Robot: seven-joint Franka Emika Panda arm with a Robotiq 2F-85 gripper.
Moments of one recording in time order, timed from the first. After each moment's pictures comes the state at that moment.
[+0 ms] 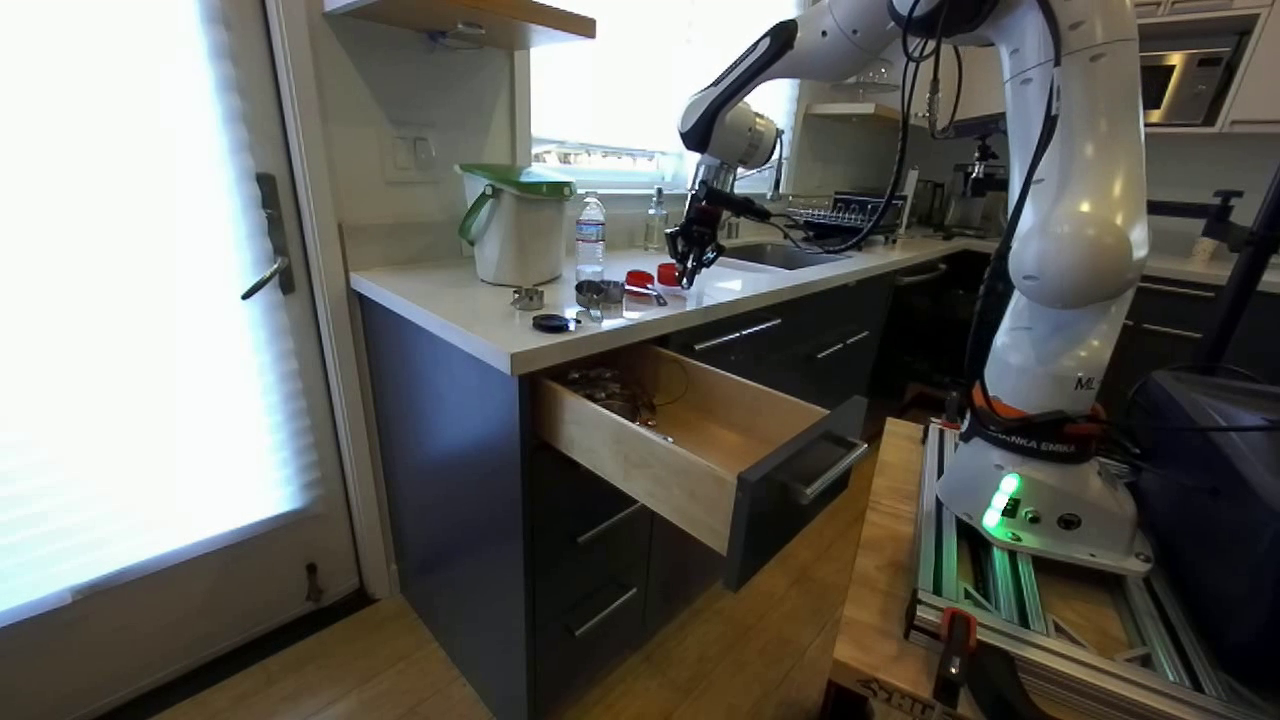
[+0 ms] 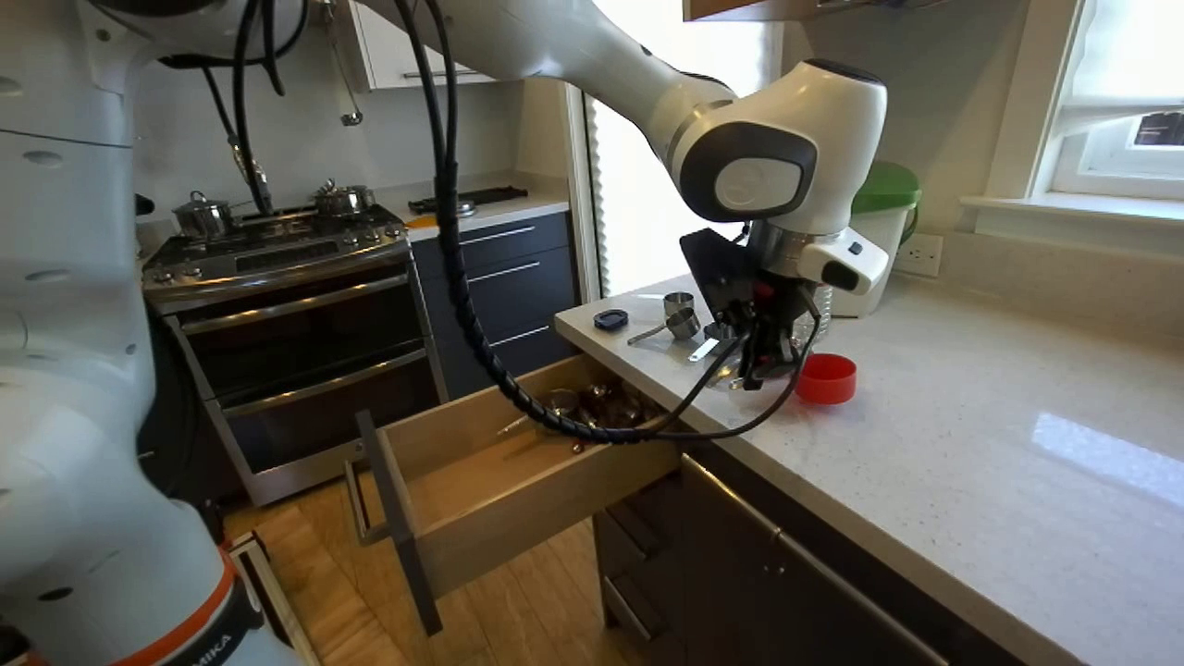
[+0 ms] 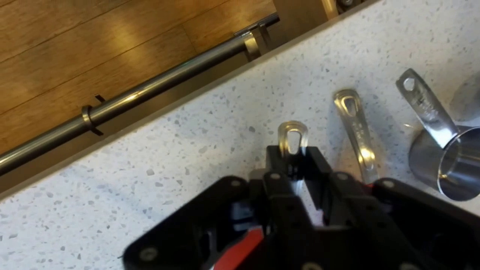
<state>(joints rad) -0.26 0.32 -0.23 -1.88 0.39 2.13 0.00</state>
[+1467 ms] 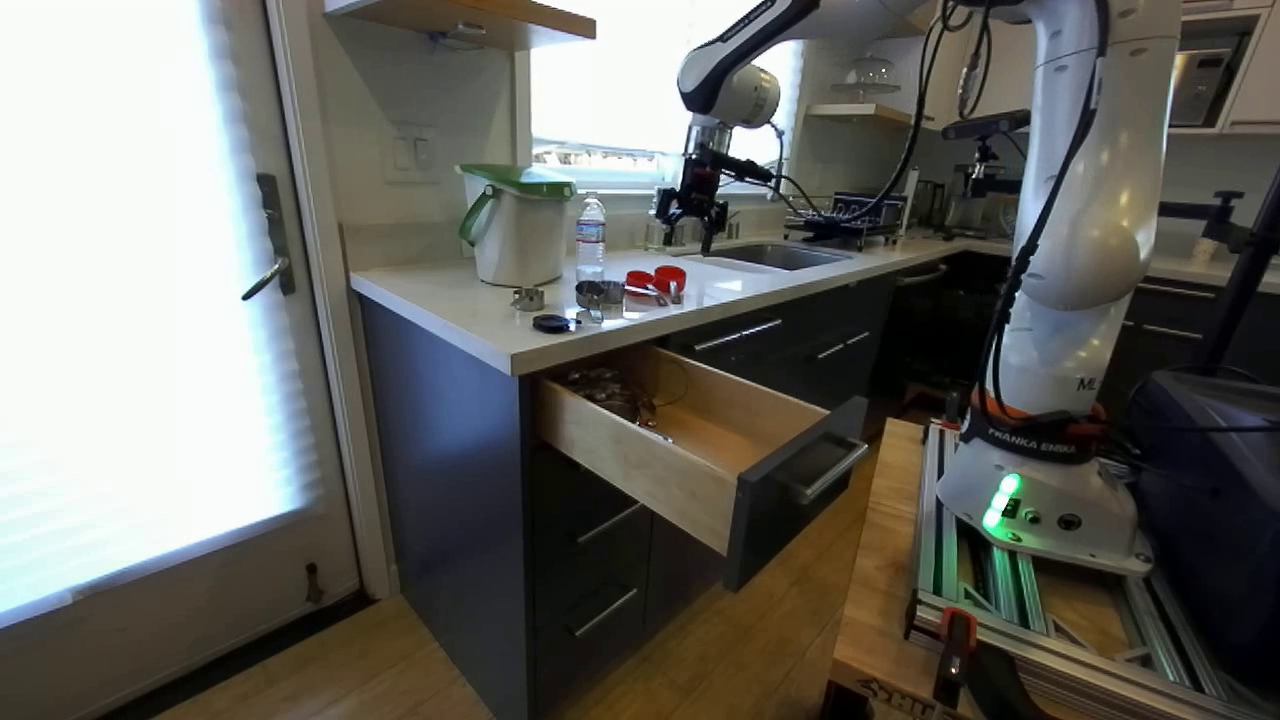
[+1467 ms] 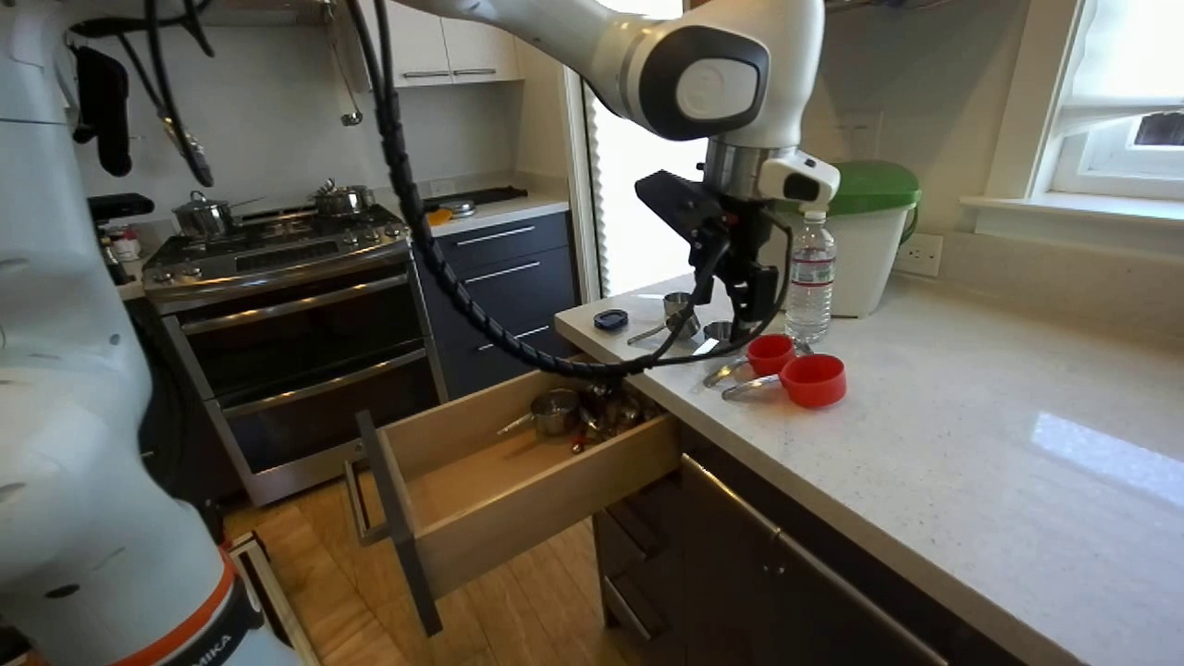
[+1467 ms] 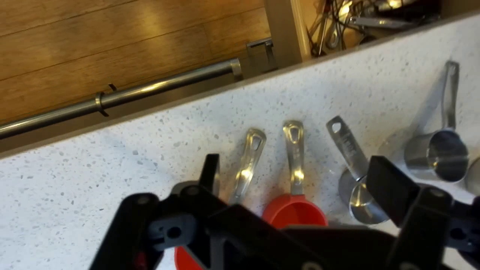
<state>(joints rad) -0.22 0.16 -0.19 -1.91 0.22 2.03 0.00</state>
